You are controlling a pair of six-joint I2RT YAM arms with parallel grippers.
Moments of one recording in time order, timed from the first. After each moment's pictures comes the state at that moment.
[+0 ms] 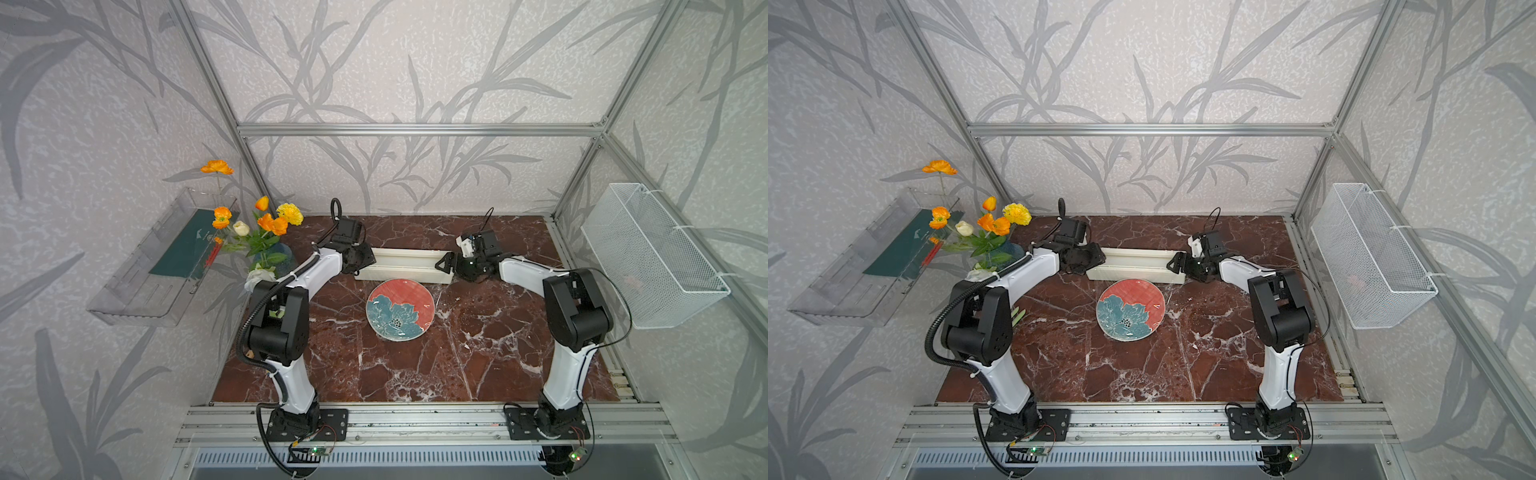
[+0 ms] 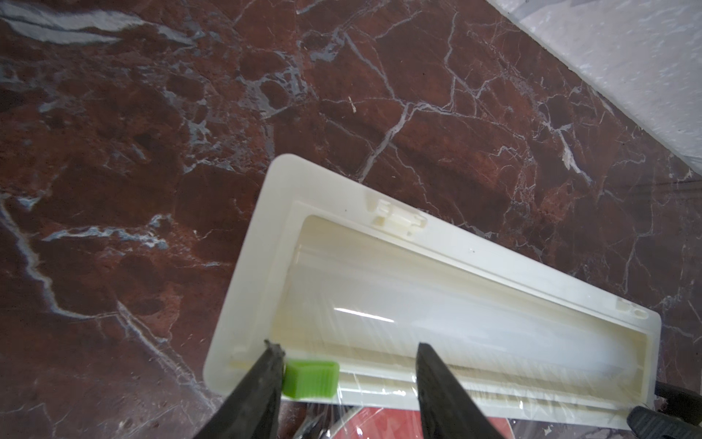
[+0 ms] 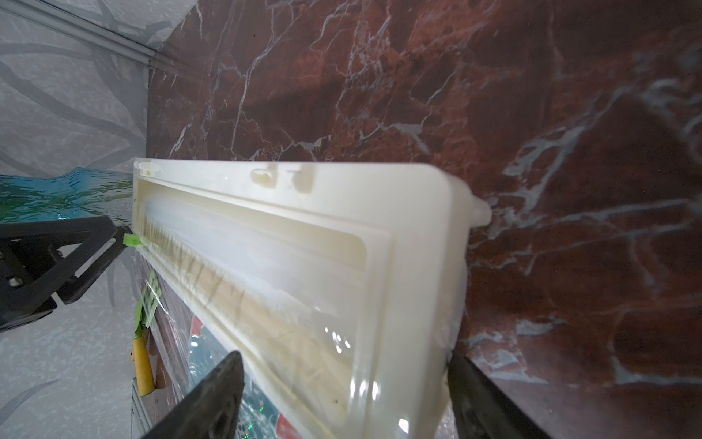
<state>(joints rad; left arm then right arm) -0.24 1.81 1.32 -0.45 0.08 -0.62 0.31 1.94 1.24 -0.17 -0.52 0.55</state>
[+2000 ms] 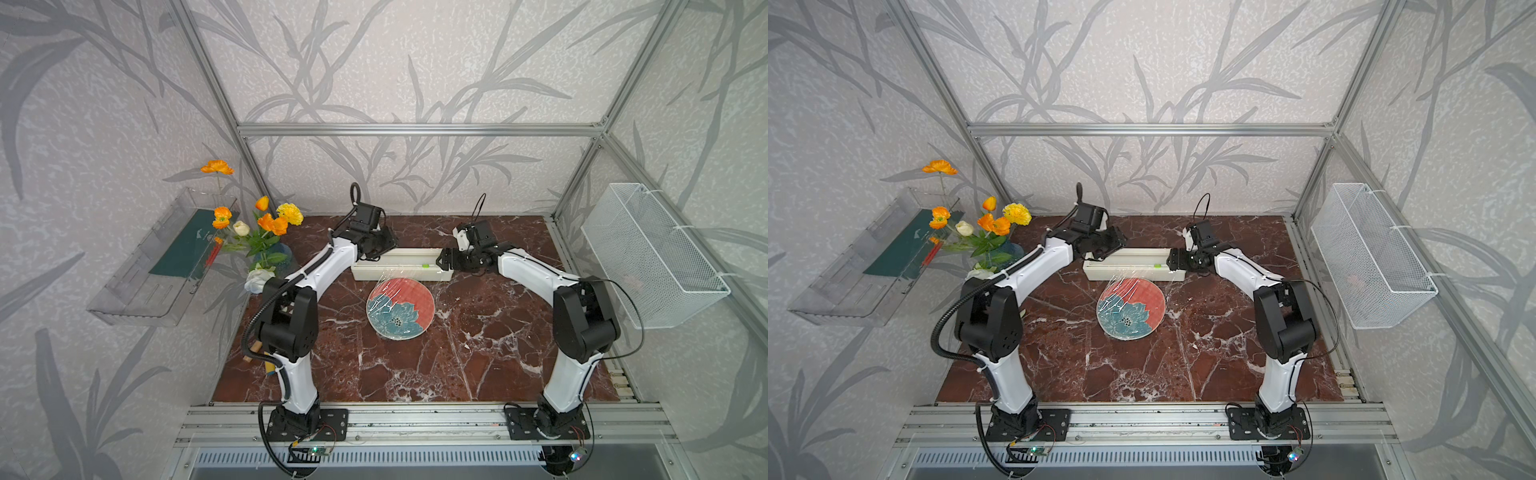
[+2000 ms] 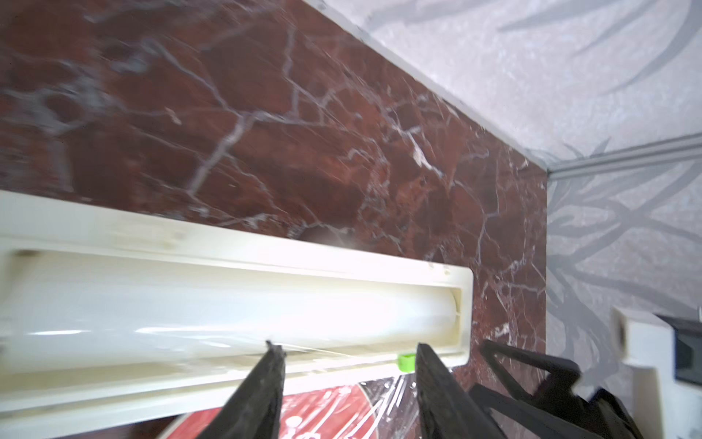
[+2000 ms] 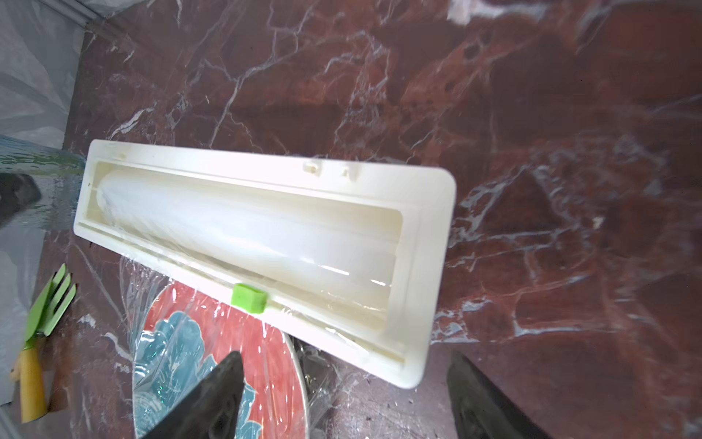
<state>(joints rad) -0.30 1.85 1.52 -0.47 0.19 -0.71 0.40 1.84 1.39 -0.43 -0.20 0.37</state>
